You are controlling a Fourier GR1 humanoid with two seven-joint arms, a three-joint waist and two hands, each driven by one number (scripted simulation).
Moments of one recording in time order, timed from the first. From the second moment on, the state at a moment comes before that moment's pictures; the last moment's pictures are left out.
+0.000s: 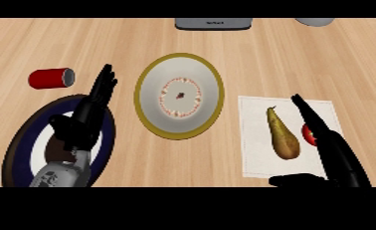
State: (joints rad) left arm -0.13 0.24 -0.22 -1.55 0.13 0.23 0.05; right arm 0.14 -0.35 0.24 -1.97 0.51 -0.01 0.39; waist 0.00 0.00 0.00
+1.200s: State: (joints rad) left arm -0.15 0.14 -0.11 -1.54 0.03 0.13 0.08; right arm 0.16 -0.18 0.12 -1.75 0.44 0.01 0.12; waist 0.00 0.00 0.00
